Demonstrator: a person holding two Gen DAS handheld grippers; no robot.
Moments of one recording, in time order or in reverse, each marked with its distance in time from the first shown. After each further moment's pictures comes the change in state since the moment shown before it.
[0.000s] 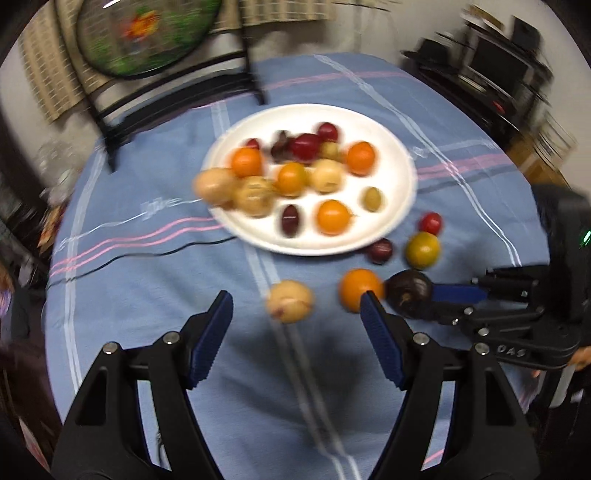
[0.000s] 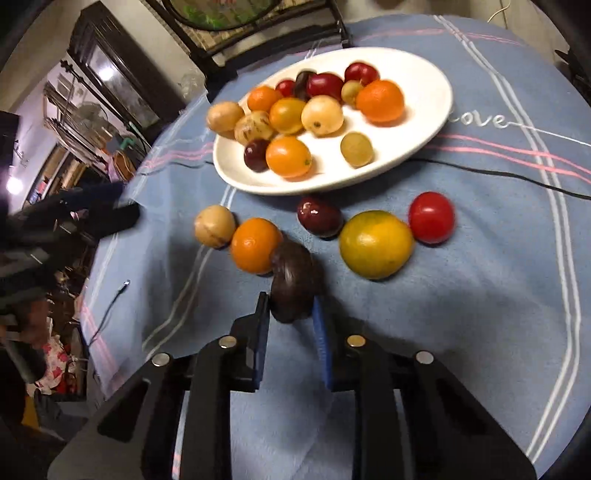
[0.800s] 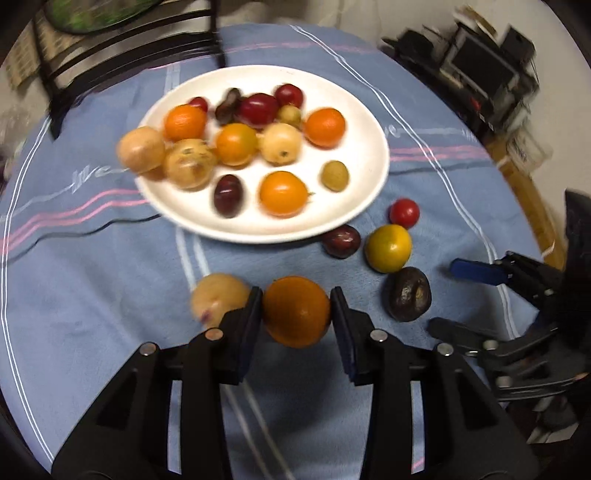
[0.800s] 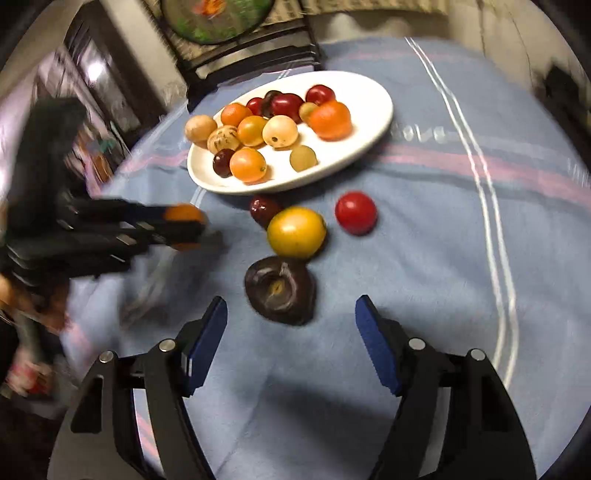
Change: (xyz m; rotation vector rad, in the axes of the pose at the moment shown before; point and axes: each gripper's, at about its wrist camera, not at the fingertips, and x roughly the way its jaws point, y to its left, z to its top) left arm 0.044 0.003 -0.005 -0.109 0.080 -0.179; right arm -0.012 -0.001 -0.013 -0.112 -0.036 -0.188
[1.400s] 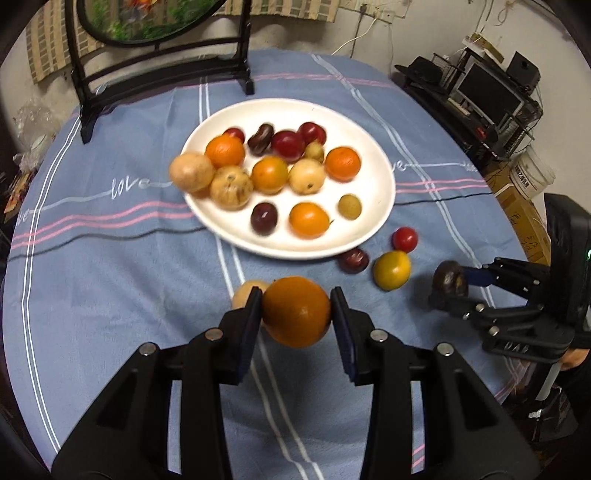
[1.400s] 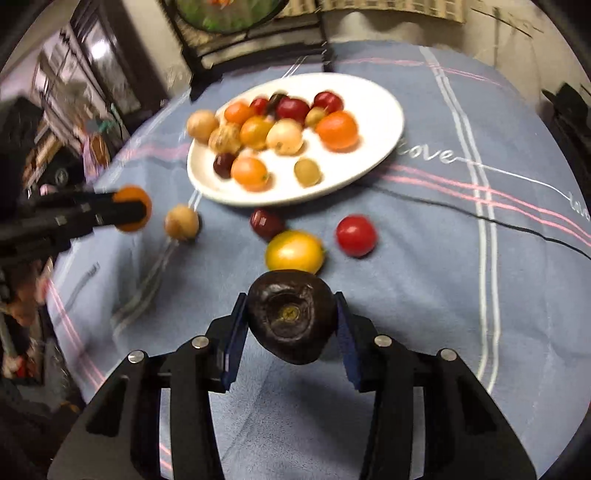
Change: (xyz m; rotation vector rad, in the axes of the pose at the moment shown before) left arm -0.040 0.009 0.006 -0.025 -0.083 0.017; right arm -0.020 -0.016 0.024 0.036 0.009 0.020
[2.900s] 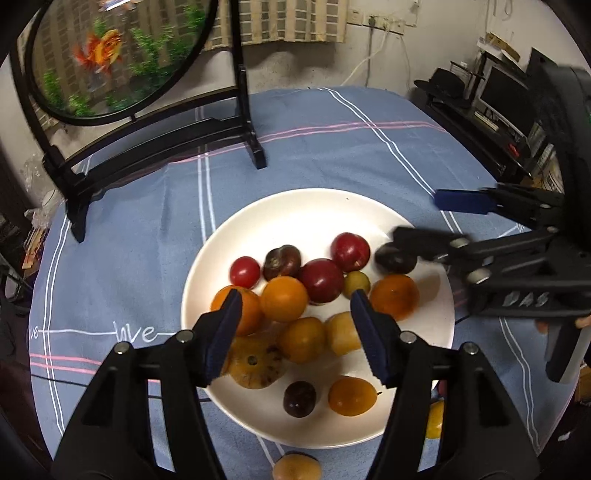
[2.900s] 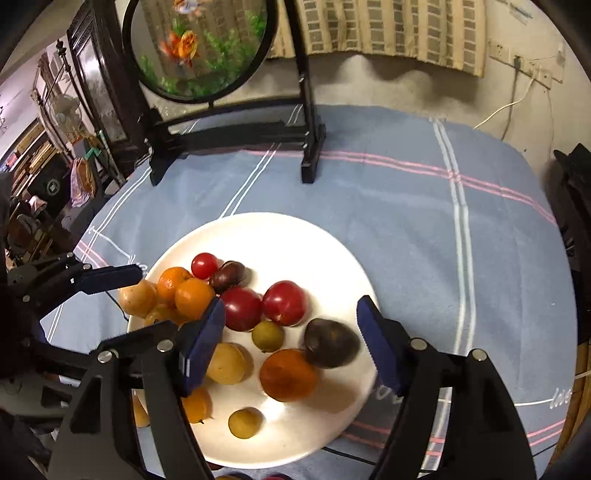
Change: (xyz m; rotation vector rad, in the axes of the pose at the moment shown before) left arm 0.058 0.010 0.133 0.061 -0.079 0.137; right arm 0.046 -0.032 0.187 -0.072 -0.102 -0.061
